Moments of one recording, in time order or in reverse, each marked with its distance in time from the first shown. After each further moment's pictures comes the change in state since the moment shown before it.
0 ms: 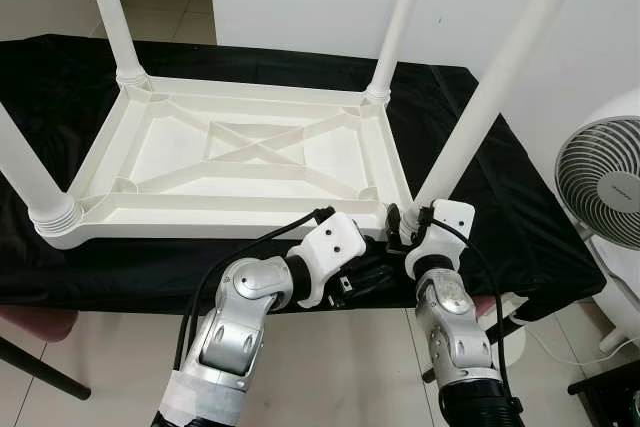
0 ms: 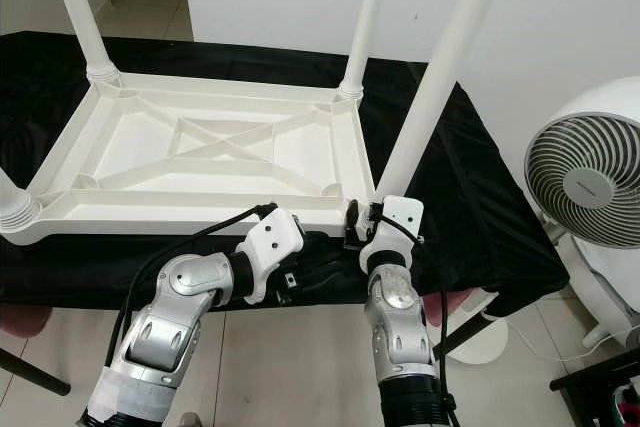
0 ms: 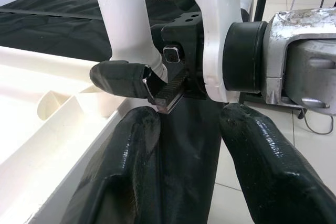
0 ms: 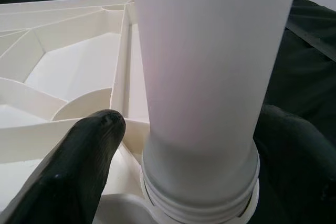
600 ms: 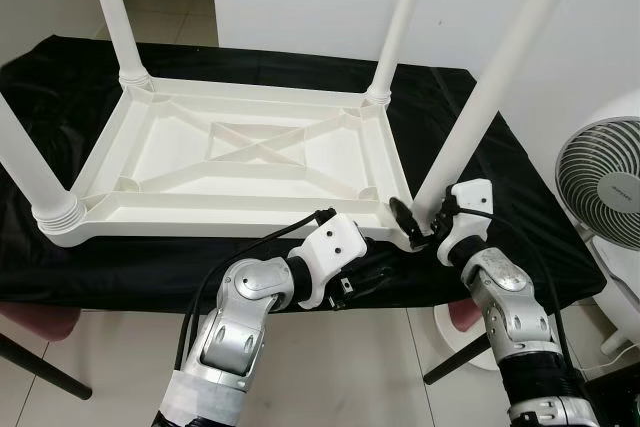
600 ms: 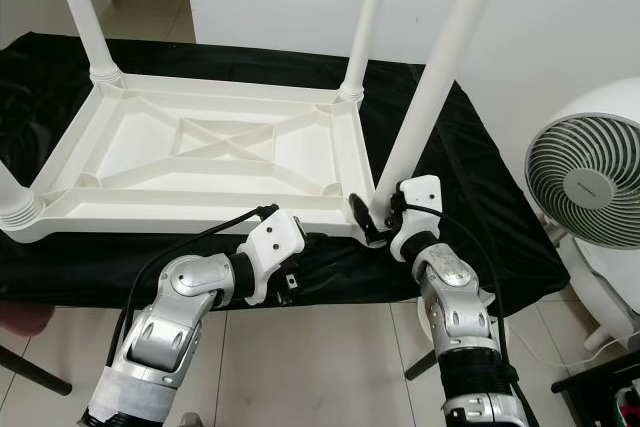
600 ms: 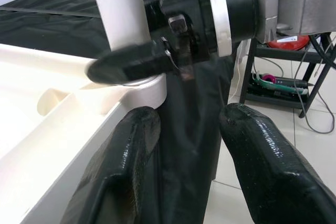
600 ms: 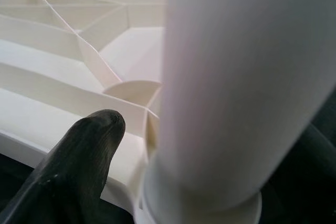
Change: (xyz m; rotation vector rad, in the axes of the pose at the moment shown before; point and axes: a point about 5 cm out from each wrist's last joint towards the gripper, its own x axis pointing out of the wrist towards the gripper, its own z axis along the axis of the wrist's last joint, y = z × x) left arm 0.001 -0.001 -0.001 -0.002 0.004 -0.007; right arm 0.021 -0.043 0.013 -0.197 0.044 0.440
